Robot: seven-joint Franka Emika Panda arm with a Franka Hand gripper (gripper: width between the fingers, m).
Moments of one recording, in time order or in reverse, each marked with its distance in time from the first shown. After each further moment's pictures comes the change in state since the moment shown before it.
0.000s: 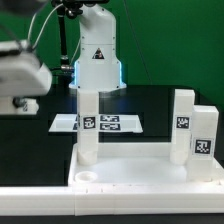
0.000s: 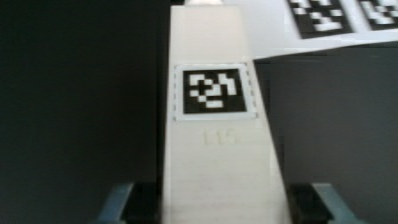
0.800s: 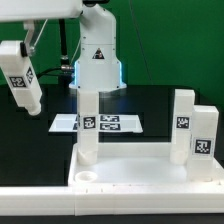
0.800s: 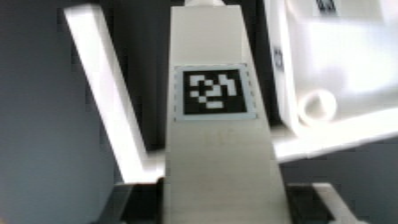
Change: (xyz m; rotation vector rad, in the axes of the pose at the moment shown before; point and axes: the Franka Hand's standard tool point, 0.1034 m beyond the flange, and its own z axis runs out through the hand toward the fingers) arm 0.033 -0.070 -0.113 -0.079 0.707 0.009
